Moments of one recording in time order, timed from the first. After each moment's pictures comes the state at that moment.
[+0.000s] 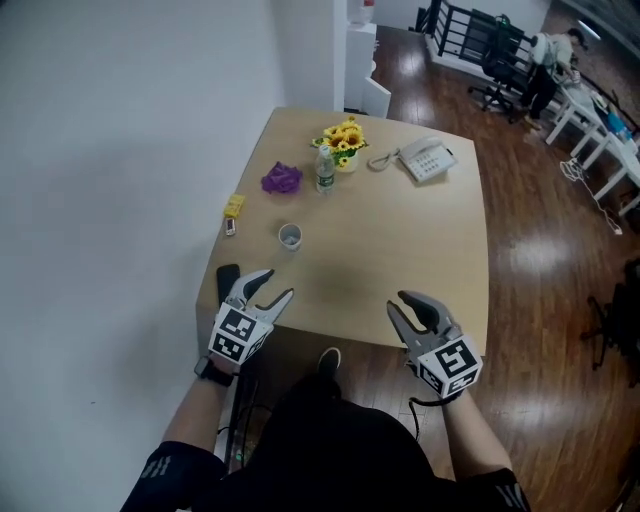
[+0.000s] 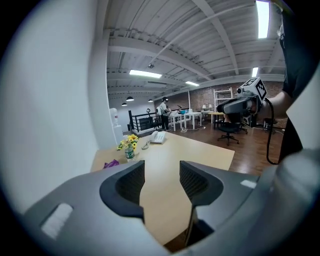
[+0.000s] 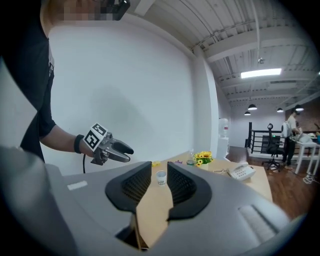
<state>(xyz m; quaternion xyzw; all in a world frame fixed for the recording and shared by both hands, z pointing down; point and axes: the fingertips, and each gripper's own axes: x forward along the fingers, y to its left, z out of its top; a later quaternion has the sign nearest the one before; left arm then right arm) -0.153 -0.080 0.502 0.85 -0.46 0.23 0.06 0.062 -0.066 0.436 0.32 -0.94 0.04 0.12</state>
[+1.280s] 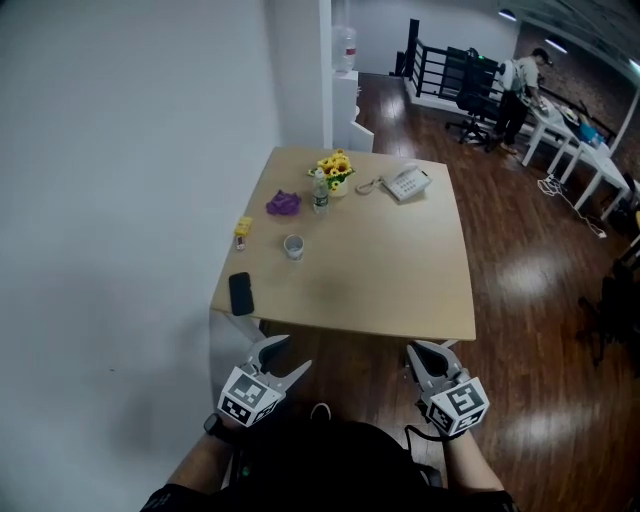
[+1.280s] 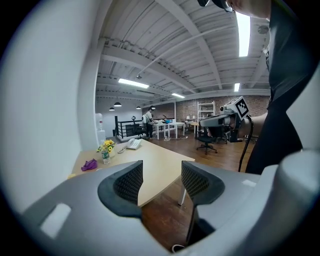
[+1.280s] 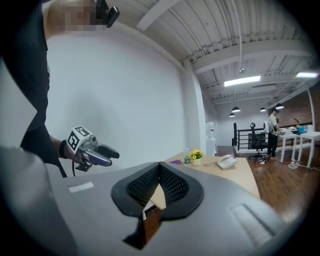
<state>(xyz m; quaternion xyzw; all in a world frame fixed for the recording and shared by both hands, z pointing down) -0.087 0.143 0.456 0.90 -0.39 0.18 0.06 0.121 0.123 0.411 0.39 -0.91 0.07 0.08</state>
